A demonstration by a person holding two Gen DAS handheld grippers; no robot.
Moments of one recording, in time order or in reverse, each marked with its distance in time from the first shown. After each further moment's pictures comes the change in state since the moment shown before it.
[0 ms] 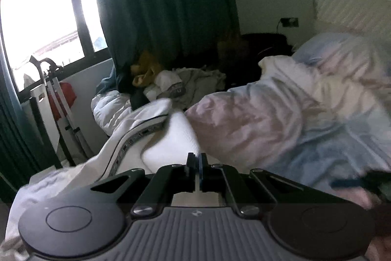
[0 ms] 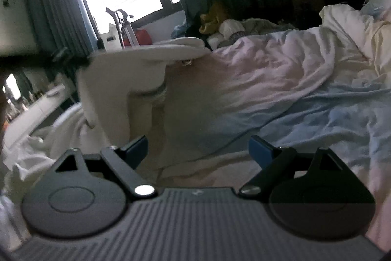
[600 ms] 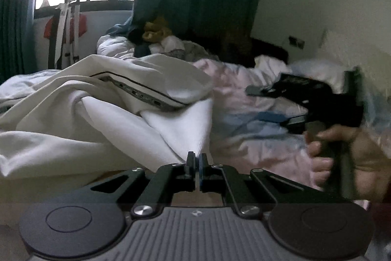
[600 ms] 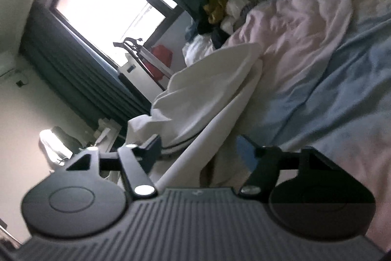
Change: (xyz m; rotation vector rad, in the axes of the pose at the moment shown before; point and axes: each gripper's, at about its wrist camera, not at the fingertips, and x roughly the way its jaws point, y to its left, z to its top) left arm -0.092 0.001 -0.131 -0.379 0.046 -0.097; right arm 0.052 -0.033 0.020 0.420 0.060 0.213
